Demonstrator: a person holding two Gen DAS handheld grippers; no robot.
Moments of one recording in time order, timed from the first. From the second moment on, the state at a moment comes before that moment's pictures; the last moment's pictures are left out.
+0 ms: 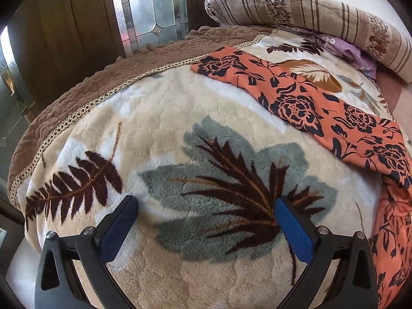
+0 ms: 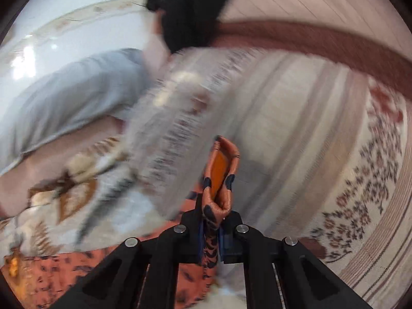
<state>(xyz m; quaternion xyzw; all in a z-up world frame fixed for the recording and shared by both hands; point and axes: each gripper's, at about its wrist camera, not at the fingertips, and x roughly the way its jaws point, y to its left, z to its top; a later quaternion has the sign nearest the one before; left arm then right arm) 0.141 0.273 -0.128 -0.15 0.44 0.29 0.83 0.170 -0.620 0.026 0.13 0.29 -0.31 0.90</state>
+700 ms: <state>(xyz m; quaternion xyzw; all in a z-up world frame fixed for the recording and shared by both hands) 0.140 0.277 -0.127 -0.15 0.45 0.26 0.84 0.220 -0.152 -0.113 0.21 0.45 0.17 0.85</state>
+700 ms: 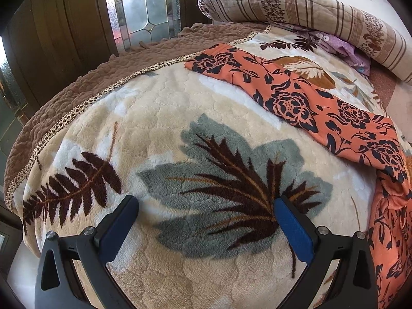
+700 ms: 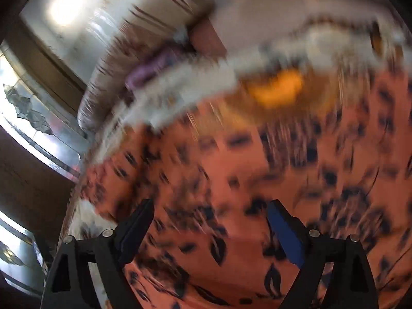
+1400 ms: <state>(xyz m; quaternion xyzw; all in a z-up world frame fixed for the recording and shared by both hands) 0.182 0.101 -0.045 -0.21 0.43 -0.13 0.87 0.104 -0.287 -0.121 0.19 0.37 0.12 0.90</state>
